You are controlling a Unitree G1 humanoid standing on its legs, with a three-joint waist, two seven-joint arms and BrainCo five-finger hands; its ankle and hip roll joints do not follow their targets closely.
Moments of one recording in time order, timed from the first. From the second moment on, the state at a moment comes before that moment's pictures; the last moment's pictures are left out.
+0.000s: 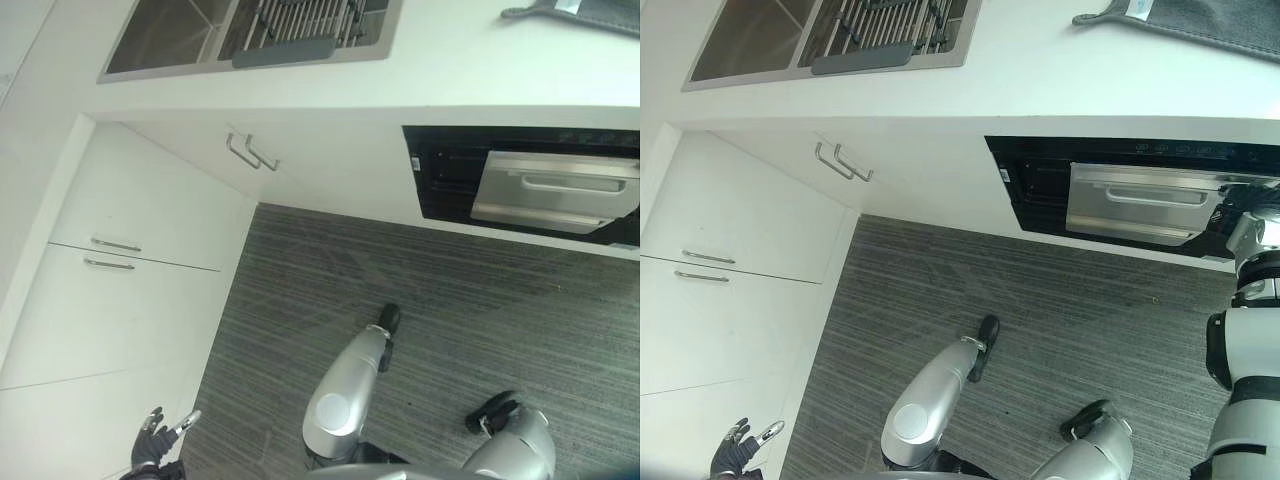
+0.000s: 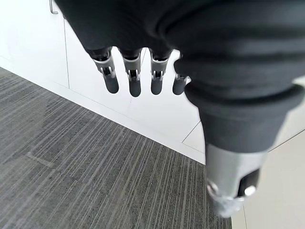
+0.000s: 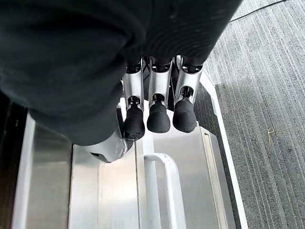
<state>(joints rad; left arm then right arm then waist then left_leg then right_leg) 0.27 0.39 0.16 0.82 -0.37 -0.21 0.06 -1.07 -0.96 0.19 1.25 0.58 0.31 -0.15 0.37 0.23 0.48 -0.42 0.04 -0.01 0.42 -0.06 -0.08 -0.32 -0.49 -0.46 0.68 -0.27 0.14</state>
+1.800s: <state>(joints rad) 0.10 0.27 0.02 1.07 -0.44 0.02 -0.23 0.04 -0.36 -0.01 1.13 0.42 -0.01 0.25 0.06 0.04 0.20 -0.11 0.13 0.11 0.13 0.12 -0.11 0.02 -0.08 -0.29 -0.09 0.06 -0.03</state>
